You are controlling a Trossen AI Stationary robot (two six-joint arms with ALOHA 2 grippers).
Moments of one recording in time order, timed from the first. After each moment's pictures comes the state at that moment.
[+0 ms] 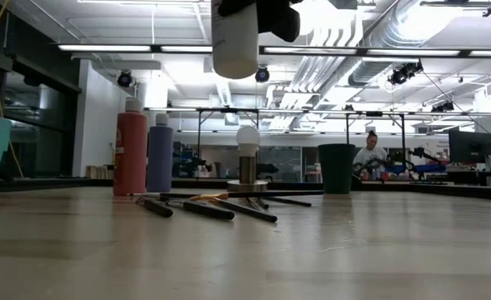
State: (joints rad) left arm -0.17 1.50 1.64 -0.81 -0.09 -0.19; right arm 0.18 1.70 1.46 -0.43 0.13 0.31
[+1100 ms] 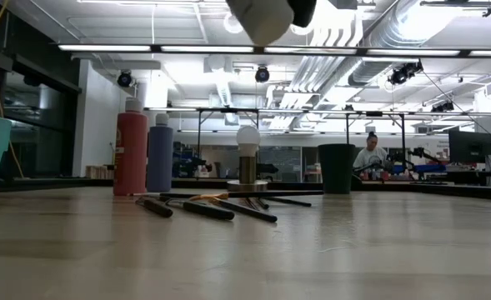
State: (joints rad) left arm -0.18 1.43 1.64 -0.88 -0.05 -0.12; right arm 0.20 1.62 1.46 -0.50 -0.04 0.43
